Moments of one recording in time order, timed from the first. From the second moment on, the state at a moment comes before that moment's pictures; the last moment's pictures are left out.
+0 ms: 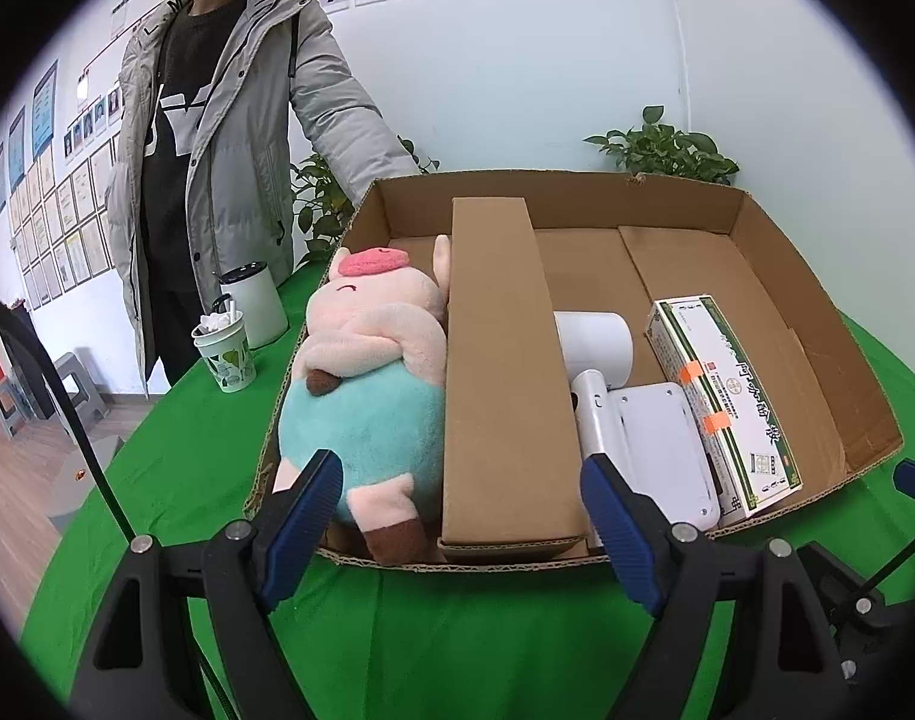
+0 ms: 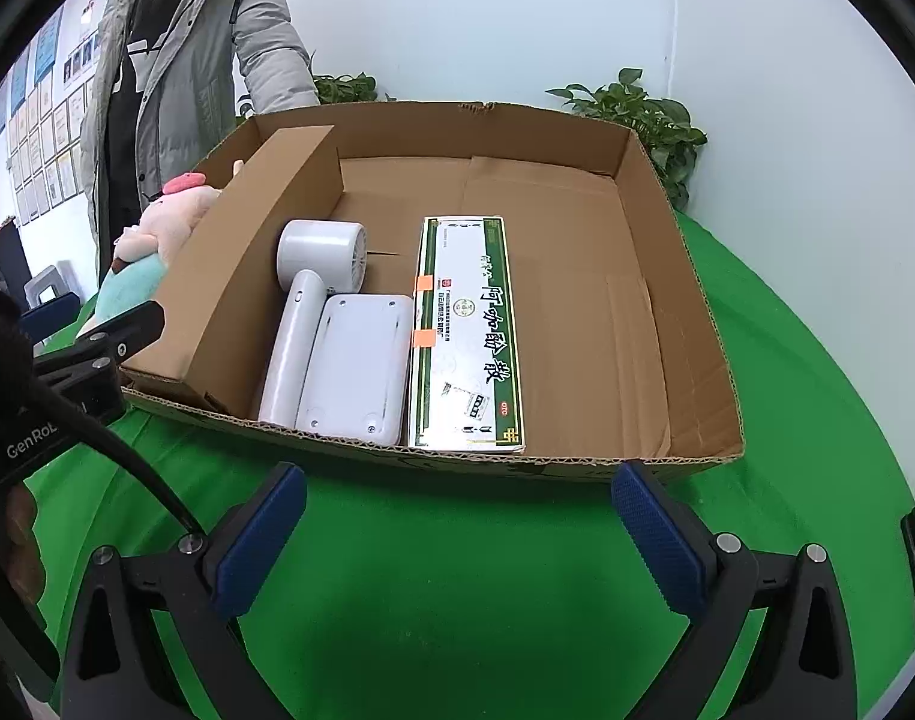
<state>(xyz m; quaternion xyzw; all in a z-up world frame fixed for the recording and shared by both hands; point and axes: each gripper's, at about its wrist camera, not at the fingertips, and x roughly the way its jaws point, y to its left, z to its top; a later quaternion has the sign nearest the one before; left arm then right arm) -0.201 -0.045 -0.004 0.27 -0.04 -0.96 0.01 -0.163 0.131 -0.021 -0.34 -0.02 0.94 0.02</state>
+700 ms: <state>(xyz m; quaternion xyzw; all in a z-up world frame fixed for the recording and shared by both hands) -0.188 -0.033 -0.037 0.20 -0.02 -0.98 0.02 -0.197 0.130 -0.056 -0.31 -0.02 0.95 0.03</state>
